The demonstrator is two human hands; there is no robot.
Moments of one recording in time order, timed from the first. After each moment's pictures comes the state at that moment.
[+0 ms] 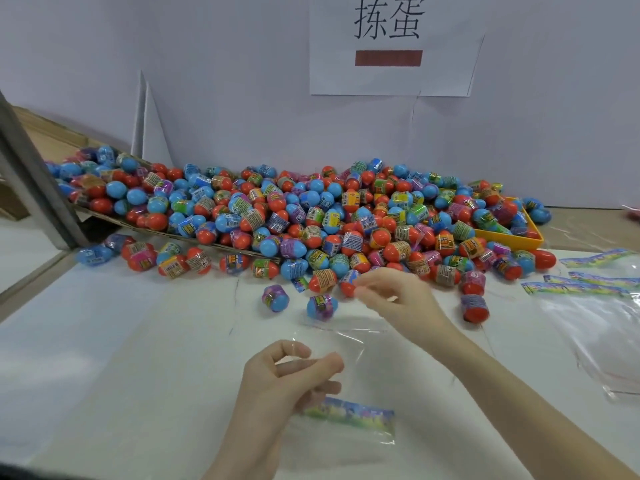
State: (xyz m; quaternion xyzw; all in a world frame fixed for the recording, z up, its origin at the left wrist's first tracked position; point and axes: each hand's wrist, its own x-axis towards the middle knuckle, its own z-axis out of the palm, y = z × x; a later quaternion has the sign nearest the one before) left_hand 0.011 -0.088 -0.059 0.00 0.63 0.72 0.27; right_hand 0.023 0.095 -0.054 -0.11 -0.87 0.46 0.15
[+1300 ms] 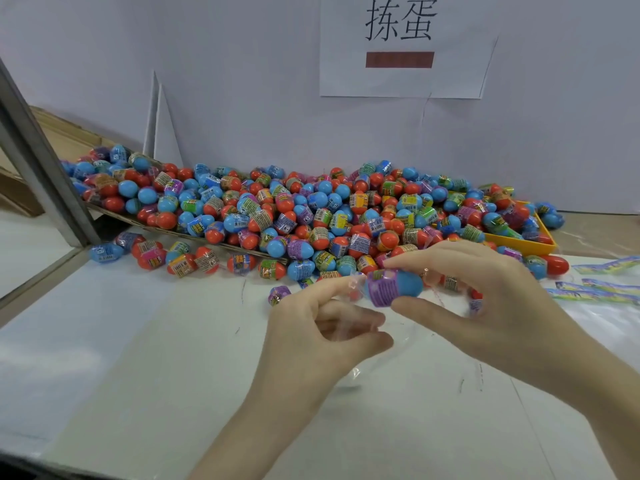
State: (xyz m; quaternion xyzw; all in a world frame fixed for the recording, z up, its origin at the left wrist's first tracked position) left_hand 0.014 -0.069 -0.004 0.27 0.69 0.66 0.14; right_hand 0.081 0.084 0.029 0.05 -0.94 0.24 0.23
